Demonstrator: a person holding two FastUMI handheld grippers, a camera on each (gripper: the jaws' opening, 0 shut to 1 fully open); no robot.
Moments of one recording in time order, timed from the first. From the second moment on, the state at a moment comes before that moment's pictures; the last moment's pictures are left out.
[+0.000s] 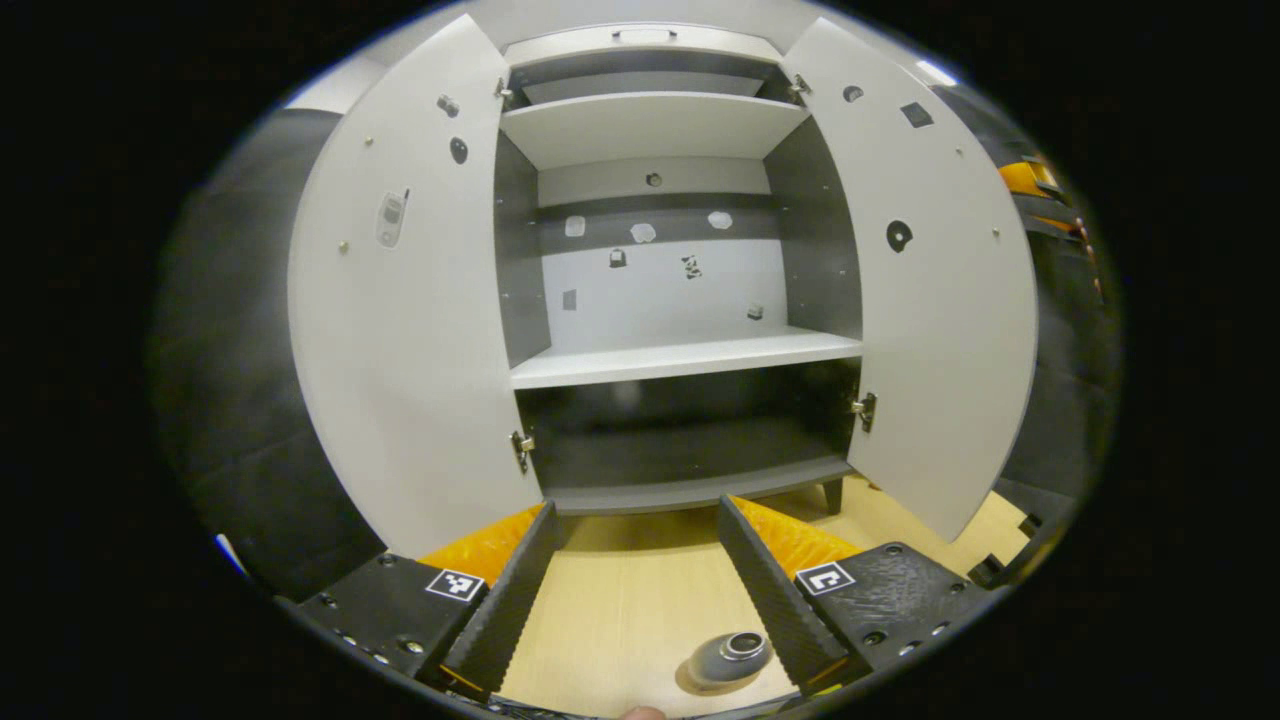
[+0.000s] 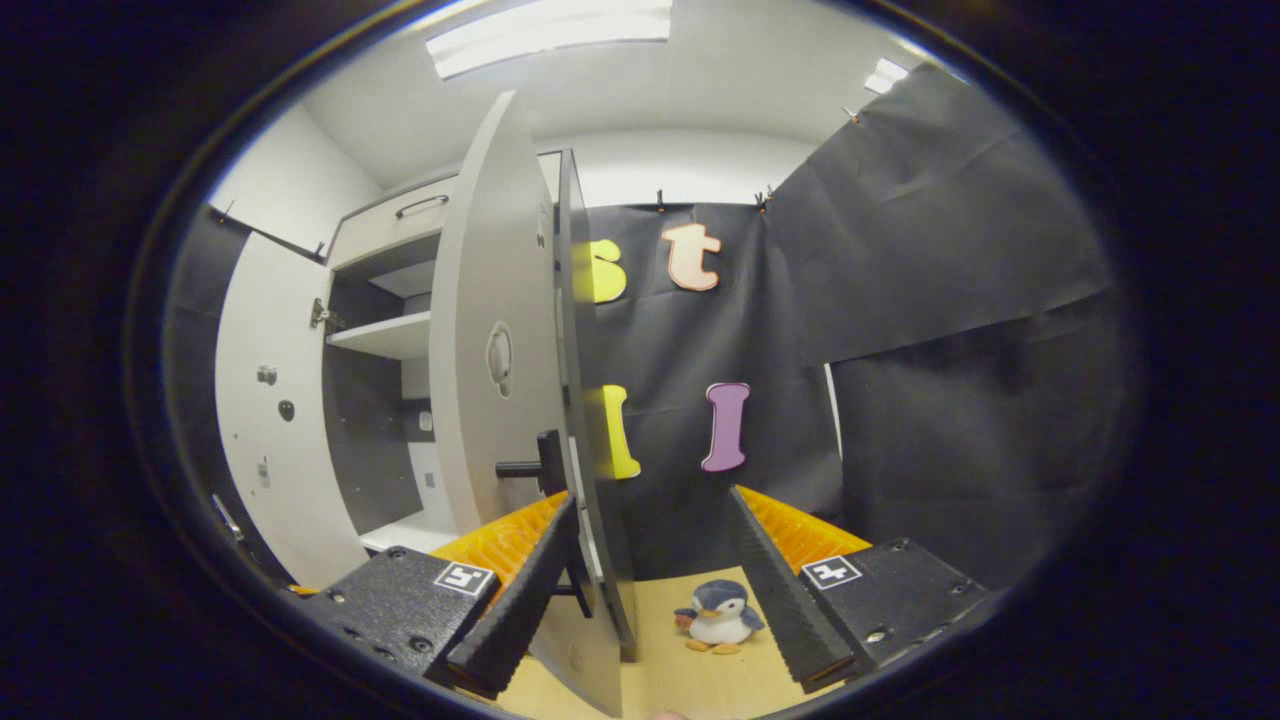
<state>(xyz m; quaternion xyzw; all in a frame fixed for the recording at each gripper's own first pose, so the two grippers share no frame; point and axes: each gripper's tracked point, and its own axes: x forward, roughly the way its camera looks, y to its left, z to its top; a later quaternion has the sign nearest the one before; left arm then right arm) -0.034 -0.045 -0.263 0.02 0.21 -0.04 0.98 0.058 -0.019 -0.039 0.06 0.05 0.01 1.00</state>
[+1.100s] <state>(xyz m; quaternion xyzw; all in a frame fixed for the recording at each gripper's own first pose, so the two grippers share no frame) -0.029 0.036 -0.166 -0.02 0.15 0.02 0.99 0.057 0.027 -0.044 0.05 0.06 0.09 0.99</state>
